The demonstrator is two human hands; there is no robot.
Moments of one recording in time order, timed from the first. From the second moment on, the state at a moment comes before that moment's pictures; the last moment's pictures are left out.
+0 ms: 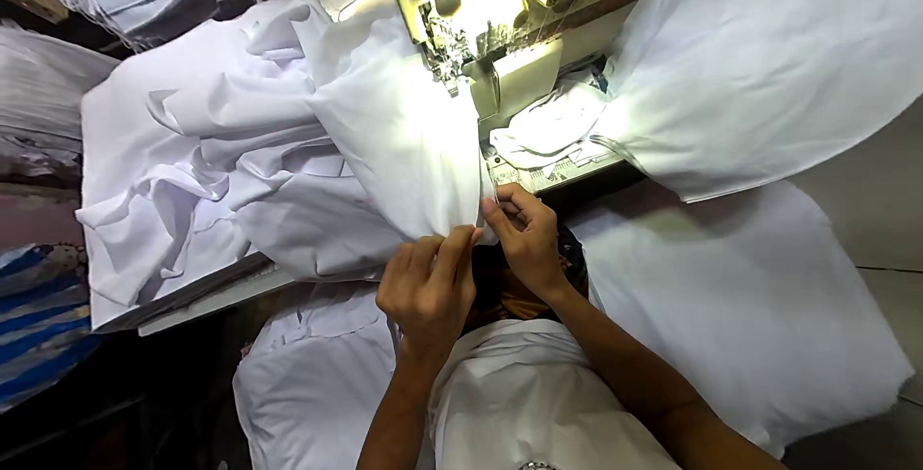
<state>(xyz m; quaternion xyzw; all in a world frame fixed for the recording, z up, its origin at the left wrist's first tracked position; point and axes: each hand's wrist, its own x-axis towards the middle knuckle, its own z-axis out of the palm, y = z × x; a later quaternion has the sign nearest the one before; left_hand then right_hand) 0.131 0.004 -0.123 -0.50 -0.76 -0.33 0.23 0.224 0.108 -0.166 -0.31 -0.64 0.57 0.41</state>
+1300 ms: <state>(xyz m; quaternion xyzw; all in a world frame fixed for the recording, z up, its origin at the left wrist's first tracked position) 0.147 0.009 -0.159 -0.55 -0.76 -0.29 0.18 0.228 0.108 -0.177 -0.33 -0.64 0.57 0.40</state>
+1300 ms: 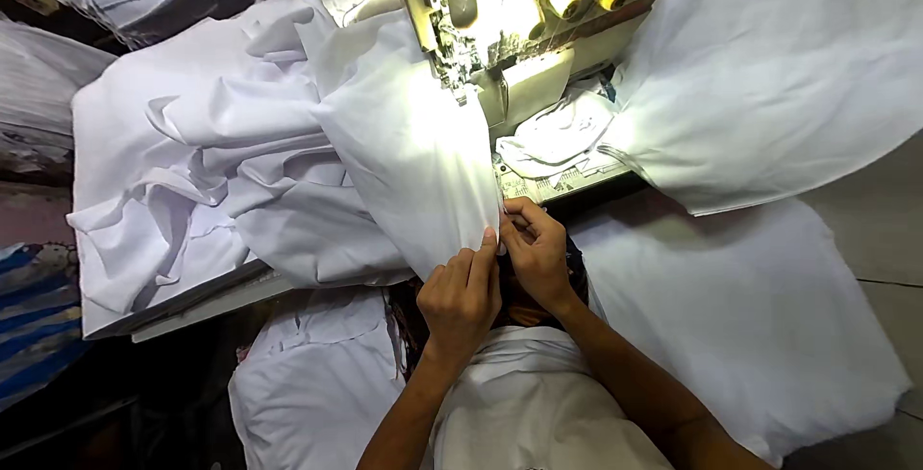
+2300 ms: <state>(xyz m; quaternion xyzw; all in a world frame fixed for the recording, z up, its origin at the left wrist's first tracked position) 0.134 0.008 -0.125 -0.55 -0.75 -0.36 0.11 0.217 0.118 -0.169 -0.33 -0.64 0.56 0.41</state>
